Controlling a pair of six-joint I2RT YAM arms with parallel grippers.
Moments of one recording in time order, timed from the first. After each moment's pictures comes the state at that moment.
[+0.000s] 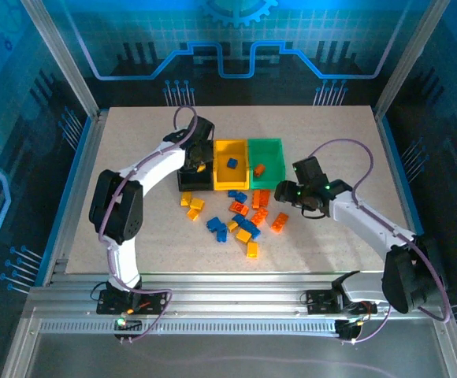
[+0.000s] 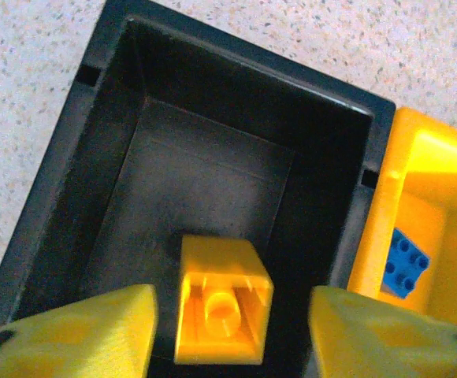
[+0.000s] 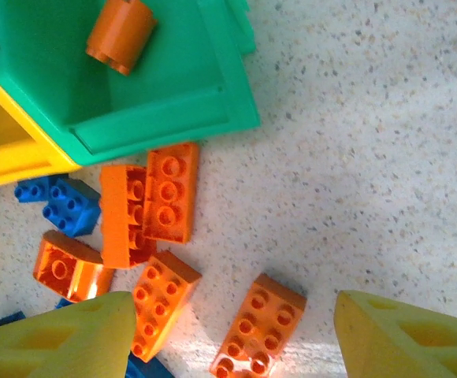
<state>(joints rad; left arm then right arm) -0.38 1.93 1.53 -0.64 -0.24 -0.79 0.40 1.31 0.87 -0.58 0.01 0.65</state>
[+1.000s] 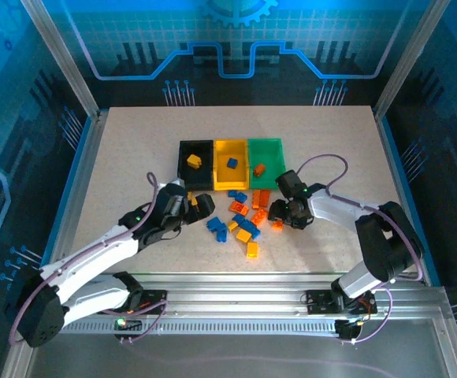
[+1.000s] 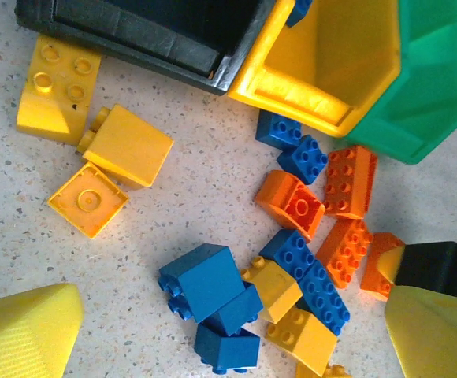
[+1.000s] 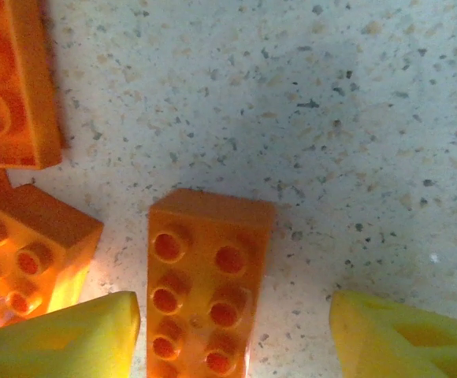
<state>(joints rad) -0.62 1.03 0.64 -0.37 -0.08 -0.96 0.48 1.56 0.83 -0.59 -0.02 0.77</state>
